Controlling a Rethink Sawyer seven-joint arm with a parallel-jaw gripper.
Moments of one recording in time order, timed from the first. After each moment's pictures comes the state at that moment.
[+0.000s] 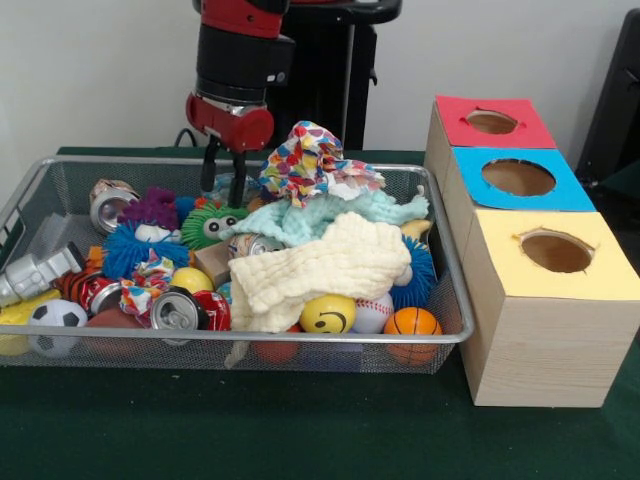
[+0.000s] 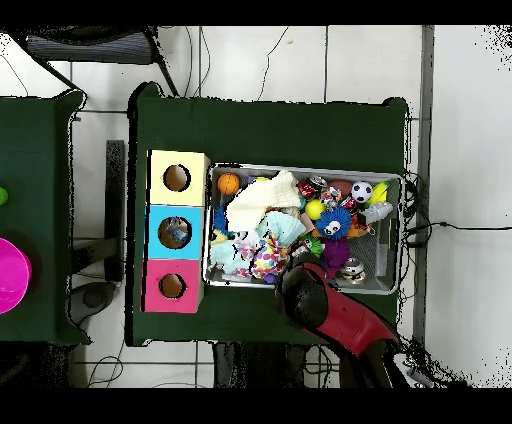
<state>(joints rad) -0.44 -0.62 -0.07 2.06 0.03 -0.15 2.11</state>
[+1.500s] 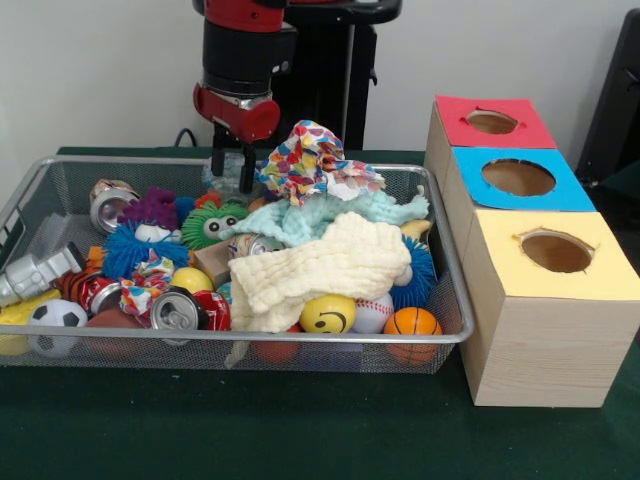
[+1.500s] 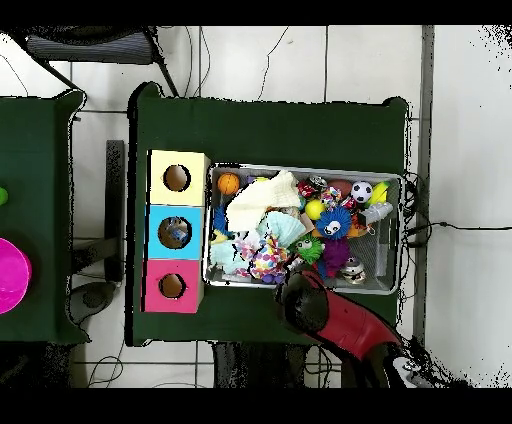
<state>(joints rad) -0.44 -0.63 -0.10 2.06 -0.03 -0.01 2.11</state>
